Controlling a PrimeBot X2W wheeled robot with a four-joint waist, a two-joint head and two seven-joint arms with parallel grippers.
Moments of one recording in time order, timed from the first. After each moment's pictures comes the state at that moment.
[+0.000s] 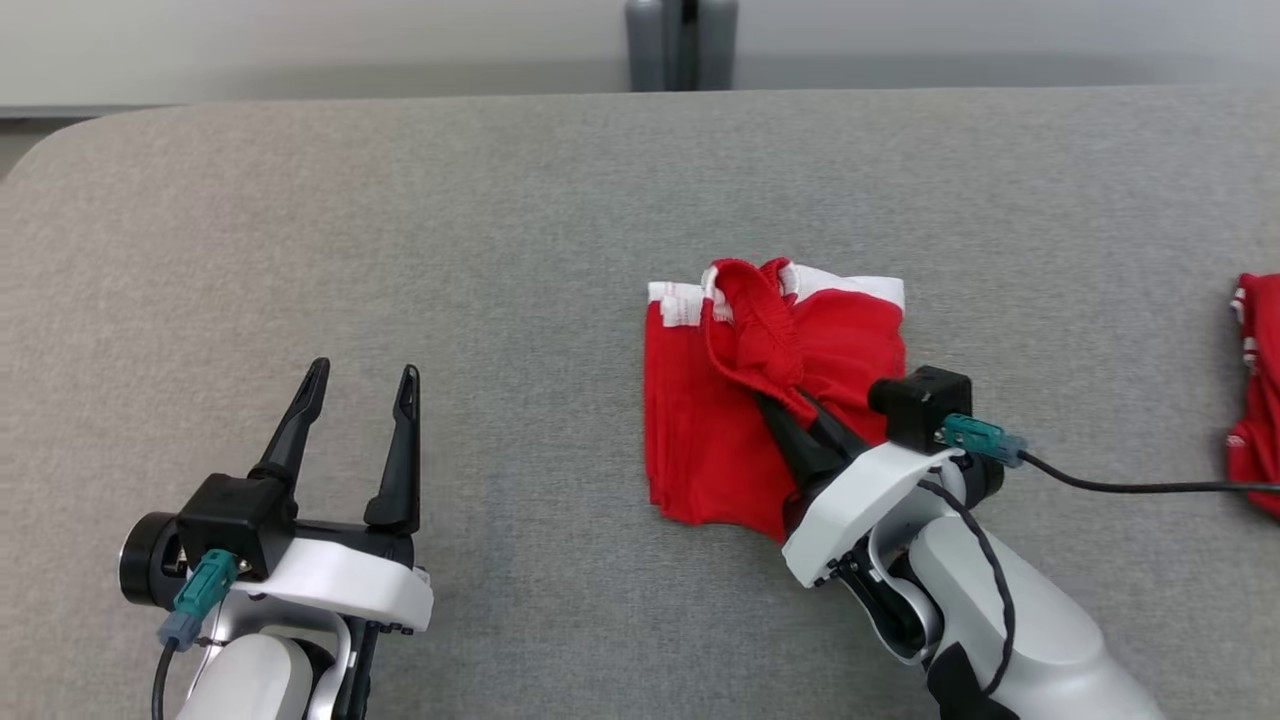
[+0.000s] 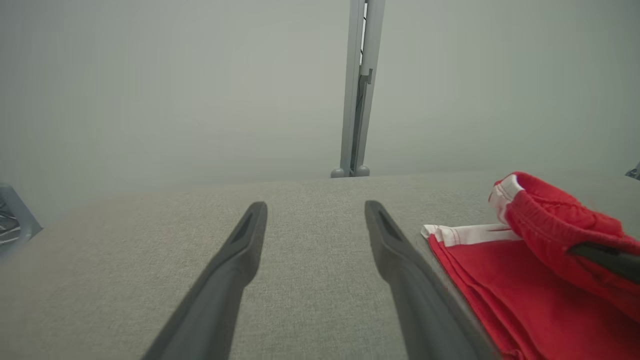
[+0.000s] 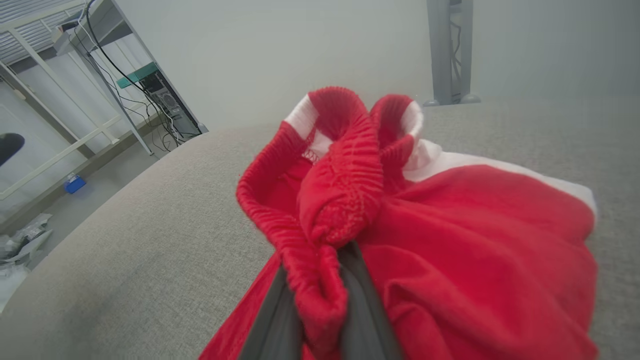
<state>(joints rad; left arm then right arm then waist) -0.17 0.26 -0.31 0.04 -0.38 0.18 -0.18 -0.59 -0.05 0.64 0.67 0.60 0.13 -0.23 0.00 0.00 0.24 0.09</state>
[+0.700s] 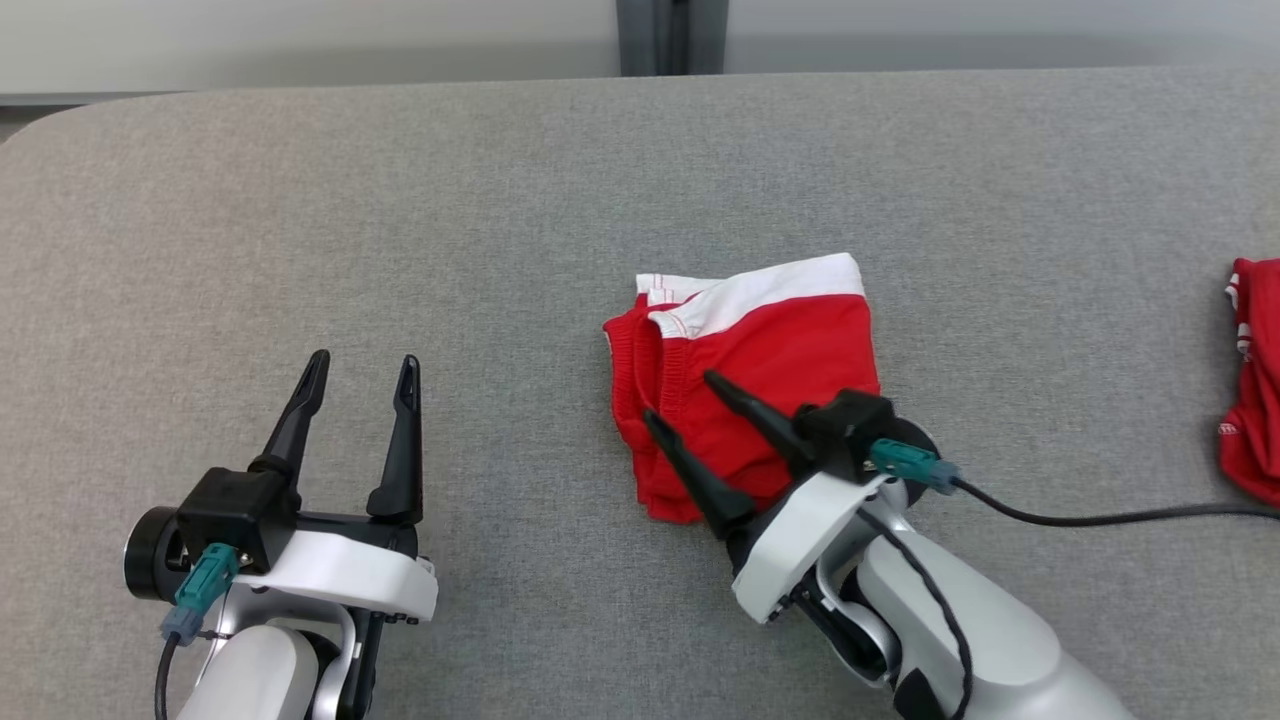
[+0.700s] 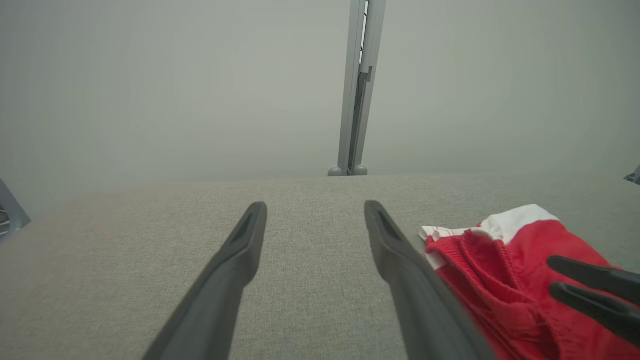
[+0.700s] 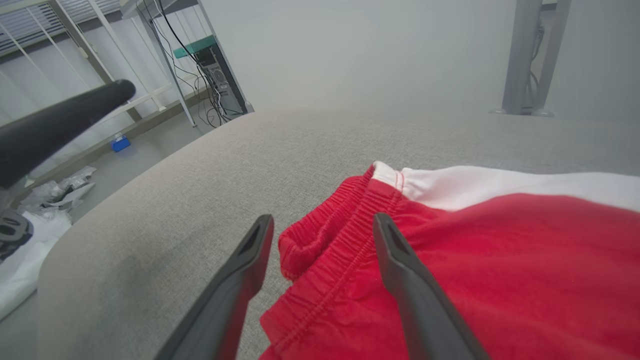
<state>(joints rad) -0.19 0.25 -0.31 0.06 -0.40 0.20 -0.19 -0.62 -0.05 0.82 0.63 0.57 0.13 -0.26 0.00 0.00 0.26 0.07</state>
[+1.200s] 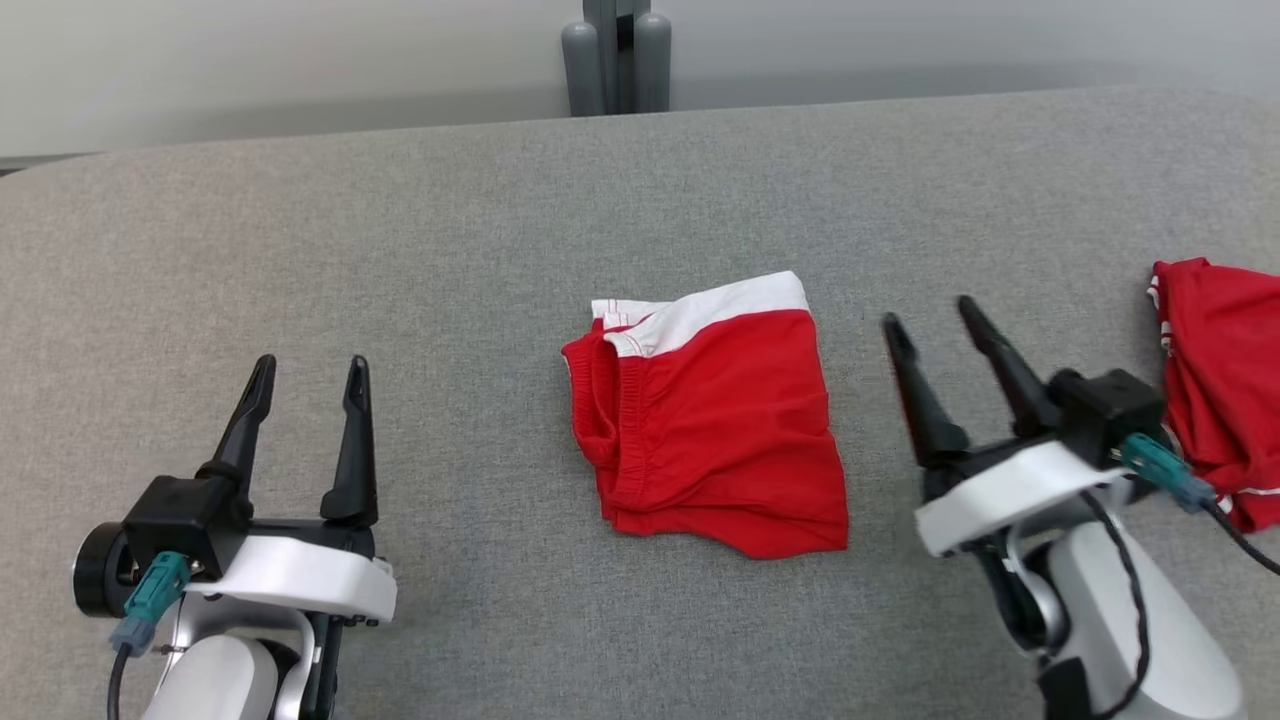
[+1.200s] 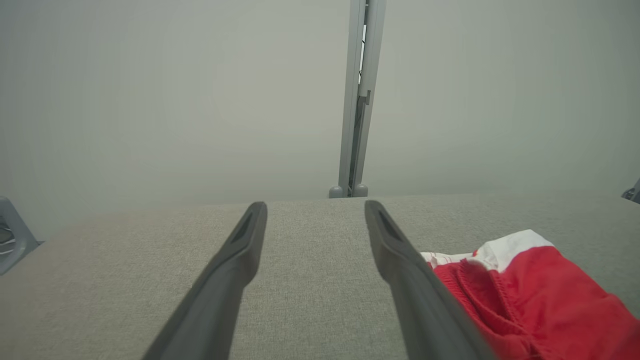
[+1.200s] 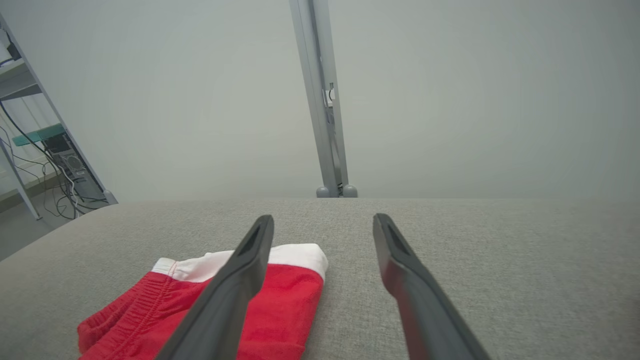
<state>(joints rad) -0.16 0.28 -0.28 0.03 -0.41 0.23 -0.19 -0.43 -0.08 0.27 0.43 0.33 0.13 -0.26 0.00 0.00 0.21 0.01</state>
